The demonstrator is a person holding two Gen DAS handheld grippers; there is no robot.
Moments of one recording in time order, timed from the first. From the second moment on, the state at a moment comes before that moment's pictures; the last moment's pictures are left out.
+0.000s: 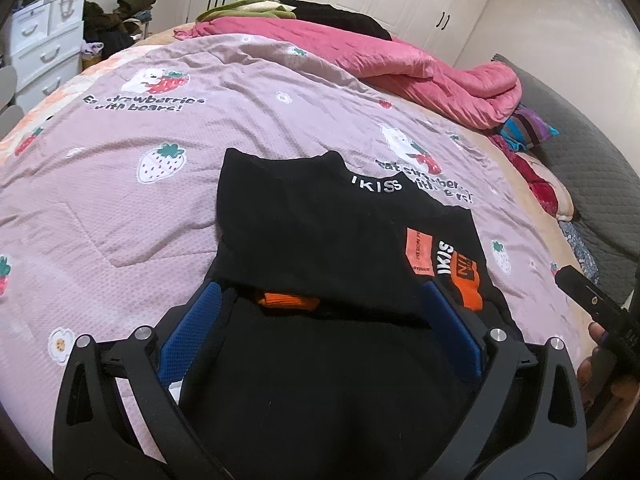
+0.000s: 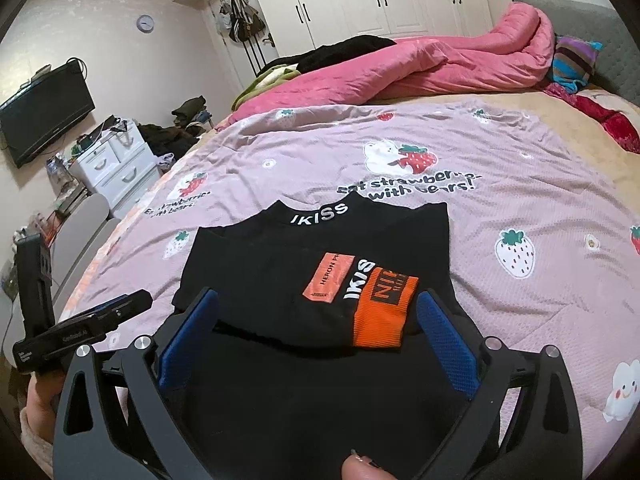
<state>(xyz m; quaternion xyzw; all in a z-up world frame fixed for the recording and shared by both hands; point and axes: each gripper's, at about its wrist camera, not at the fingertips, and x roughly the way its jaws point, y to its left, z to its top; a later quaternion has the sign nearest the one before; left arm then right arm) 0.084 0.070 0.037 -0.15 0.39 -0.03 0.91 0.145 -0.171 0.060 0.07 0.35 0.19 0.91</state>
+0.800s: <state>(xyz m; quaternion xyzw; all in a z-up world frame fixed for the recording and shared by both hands) 0.052 0.060 0.037 -0.12 0.40 -0.02 0.91 0.118 -0.186 0.057 0.07 0.36 0.19 0.91</state>
